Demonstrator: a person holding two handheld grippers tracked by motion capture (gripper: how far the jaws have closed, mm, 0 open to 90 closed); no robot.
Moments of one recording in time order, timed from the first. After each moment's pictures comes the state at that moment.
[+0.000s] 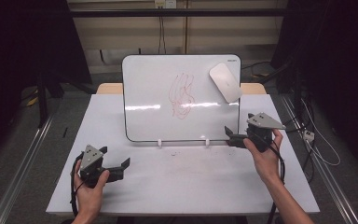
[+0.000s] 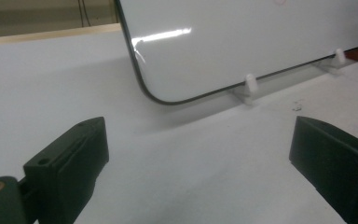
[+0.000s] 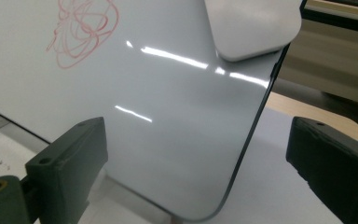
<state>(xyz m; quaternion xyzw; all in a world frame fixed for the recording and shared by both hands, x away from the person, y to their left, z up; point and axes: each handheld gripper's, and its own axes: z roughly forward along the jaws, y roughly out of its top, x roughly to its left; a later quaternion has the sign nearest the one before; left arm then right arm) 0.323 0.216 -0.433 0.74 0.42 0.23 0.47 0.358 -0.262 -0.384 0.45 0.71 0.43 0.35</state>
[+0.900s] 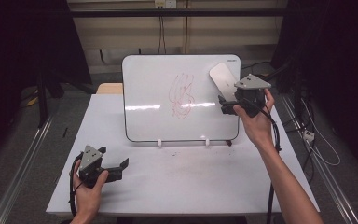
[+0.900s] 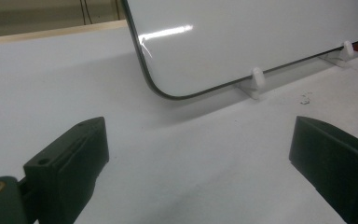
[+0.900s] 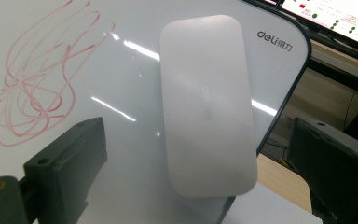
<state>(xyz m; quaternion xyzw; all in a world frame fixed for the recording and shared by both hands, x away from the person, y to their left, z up) 0.325 0.220 -0.436 0.74 0.42 0.23 0.47 0.428 -0.239 -0.315 0.41 0.73 0.37 0.40</state>
